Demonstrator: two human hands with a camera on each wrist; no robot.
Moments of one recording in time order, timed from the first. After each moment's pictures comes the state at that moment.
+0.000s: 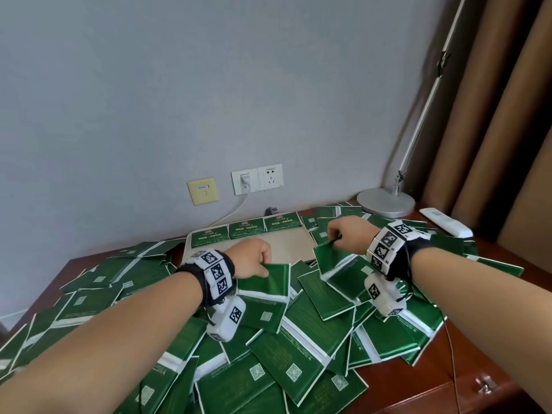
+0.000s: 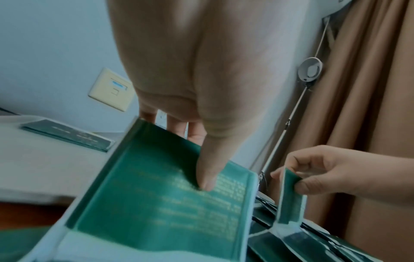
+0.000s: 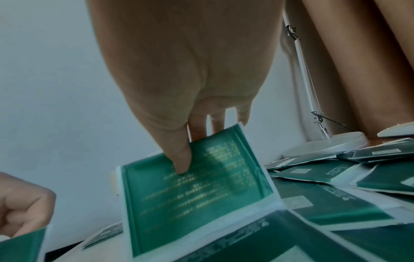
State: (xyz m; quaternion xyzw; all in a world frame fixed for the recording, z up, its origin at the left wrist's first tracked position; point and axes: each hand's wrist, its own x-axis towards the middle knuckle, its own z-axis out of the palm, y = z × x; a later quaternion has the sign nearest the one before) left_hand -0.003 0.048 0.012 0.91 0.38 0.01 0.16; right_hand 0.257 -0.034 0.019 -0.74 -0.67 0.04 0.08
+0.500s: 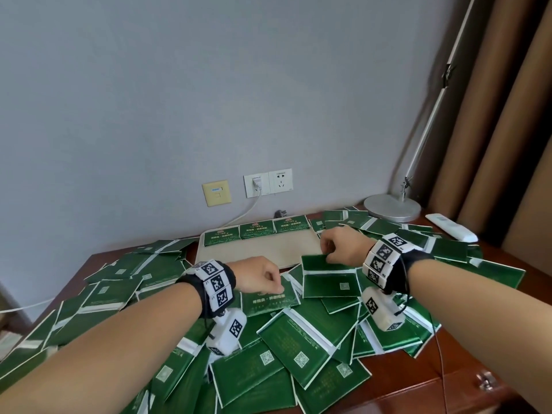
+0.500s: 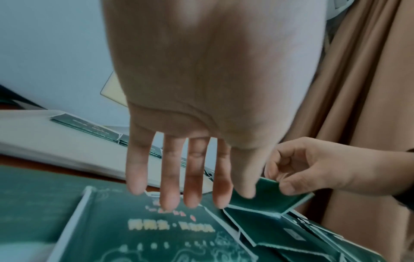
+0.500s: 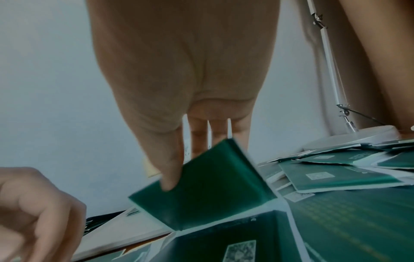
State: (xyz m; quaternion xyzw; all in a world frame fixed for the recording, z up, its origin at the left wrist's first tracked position) left_hand -0.033 0.013 0.003 0.90 0.36 -0.05 0.25; right_hand 0.215 -0.055 0.016 -0.70 -0.70 0.08 0.12
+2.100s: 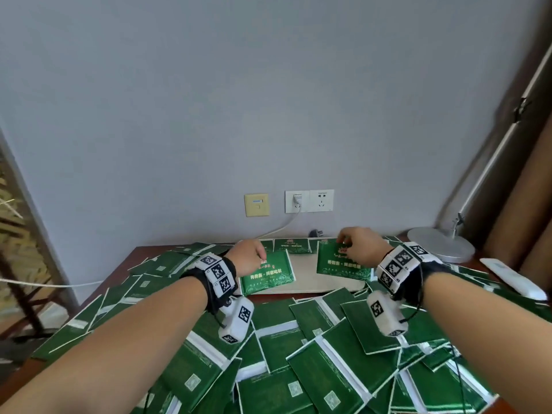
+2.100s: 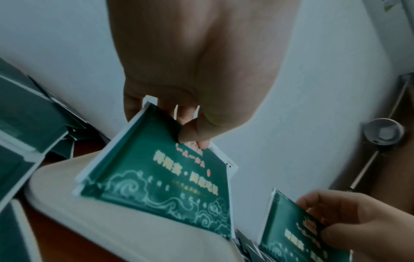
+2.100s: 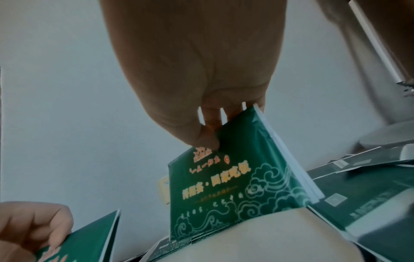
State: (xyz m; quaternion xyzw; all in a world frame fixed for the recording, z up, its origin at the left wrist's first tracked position) left_hand -0.093 0.055 0.045 0.80 0.53 0.18 0.23; right_hand 0.184 0.012 0.054 -0.72 -0.67 0.06 0.16
